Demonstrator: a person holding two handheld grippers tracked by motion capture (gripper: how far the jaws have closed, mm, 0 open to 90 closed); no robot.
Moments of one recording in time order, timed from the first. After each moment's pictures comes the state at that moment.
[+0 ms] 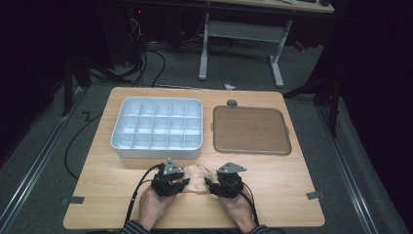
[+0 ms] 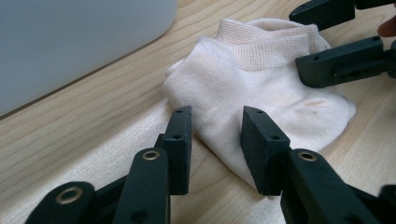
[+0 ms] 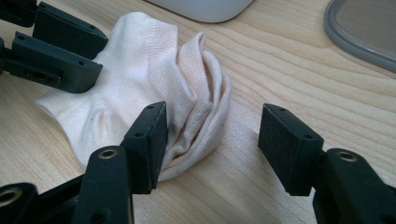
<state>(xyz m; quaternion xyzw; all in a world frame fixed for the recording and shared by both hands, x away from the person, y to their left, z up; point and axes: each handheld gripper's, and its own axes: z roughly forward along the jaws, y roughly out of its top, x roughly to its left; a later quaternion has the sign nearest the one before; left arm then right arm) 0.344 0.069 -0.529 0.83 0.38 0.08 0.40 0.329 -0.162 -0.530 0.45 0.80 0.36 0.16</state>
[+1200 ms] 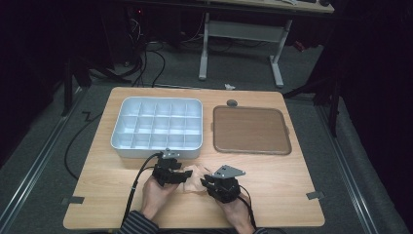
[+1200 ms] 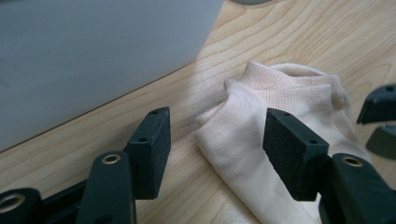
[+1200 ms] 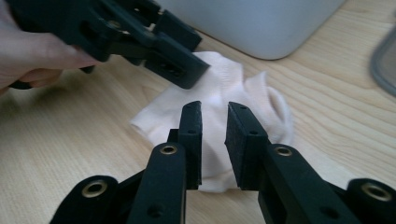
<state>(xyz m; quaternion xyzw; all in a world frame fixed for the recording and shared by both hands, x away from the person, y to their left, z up) 0.378 0.071 -0.519 0.82 0.42 0.04 0.39 0.309 -0.145 -0.506 0.39 0.81 0.41 0.14</state>
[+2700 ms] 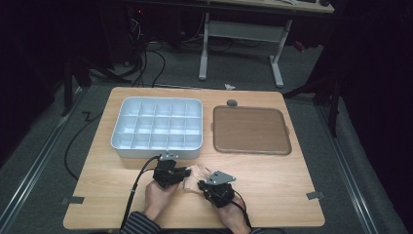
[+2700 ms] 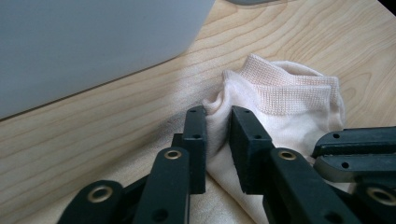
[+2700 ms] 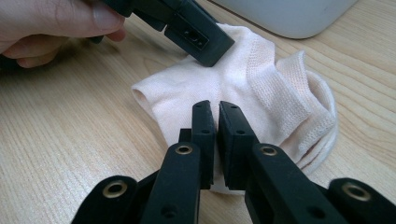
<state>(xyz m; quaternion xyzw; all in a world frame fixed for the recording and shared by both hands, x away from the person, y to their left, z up) 0.377 0.074 -0.533 0.80 0.42 0.01 0.43 0.305 -0.133 -0.529 0.37 0.83 0.38 0.17</state>
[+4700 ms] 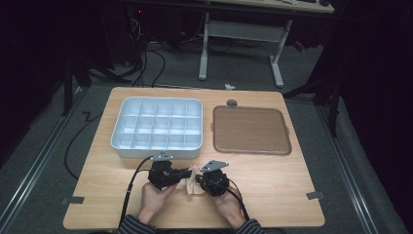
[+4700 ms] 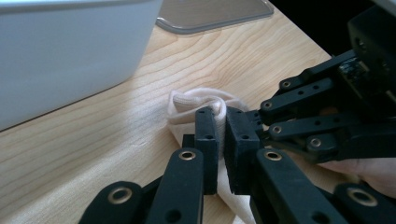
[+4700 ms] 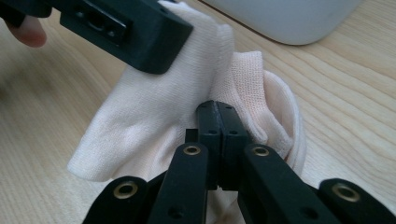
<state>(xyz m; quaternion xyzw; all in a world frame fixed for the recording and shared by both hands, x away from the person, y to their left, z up) 0.364 0.087 -0.508 0.79 0.37 -0.04 0.49 0.337 -0.119 -0.521 0.39 0.84 0.35 0.13</state>
